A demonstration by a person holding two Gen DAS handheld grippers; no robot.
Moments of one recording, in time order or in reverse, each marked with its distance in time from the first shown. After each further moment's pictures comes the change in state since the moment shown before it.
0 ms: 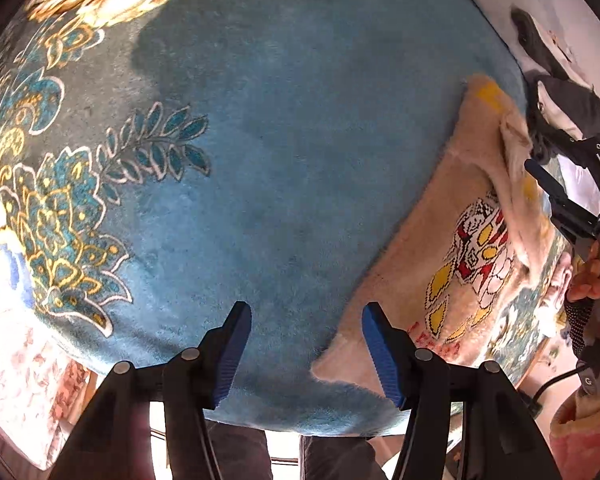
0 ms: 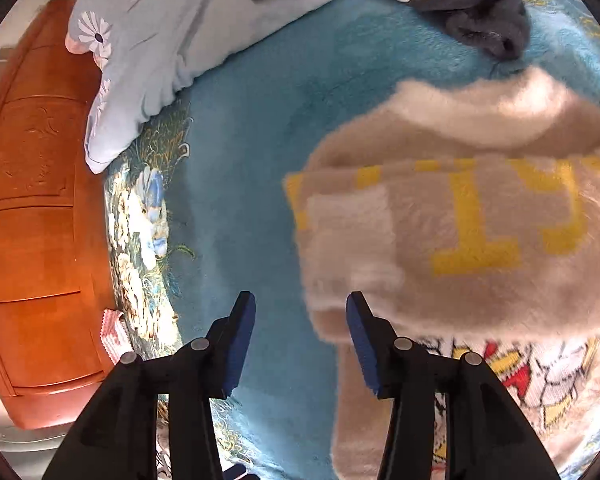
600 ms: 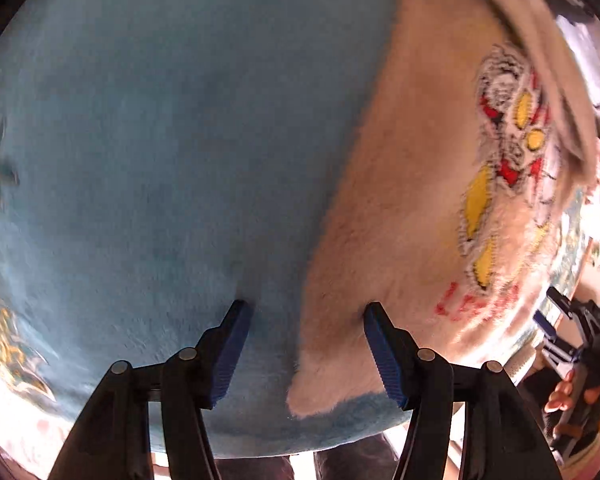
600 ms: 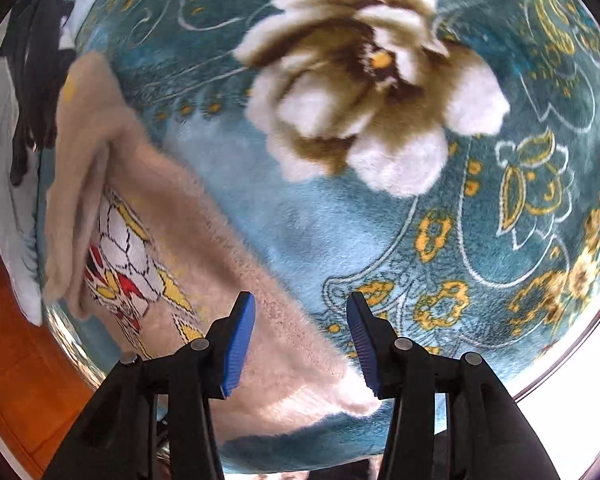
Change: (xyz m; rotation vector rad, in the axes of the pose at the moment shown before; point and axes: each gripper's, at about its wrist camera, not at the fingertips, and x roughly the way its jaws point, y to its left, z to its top) left arm 0.122 -0.052 -0.010 0.229 0.176 0.081; right arm -0.102 -0.299 -0.174 0.702 -0.080 -0.126
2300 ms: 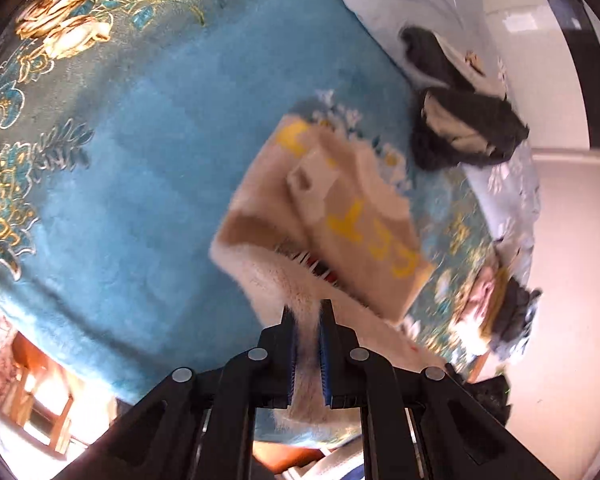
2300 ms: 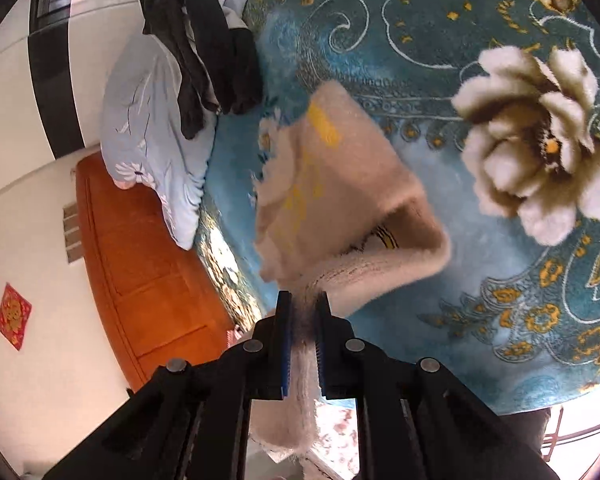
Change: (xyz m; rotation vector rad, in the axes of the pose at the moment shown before) left arm -0.183 -0.056 -0.040 -0.312 -0.359 -0.327; right arm -0.084 0.060 0.060 -0.190 0.227 0.543
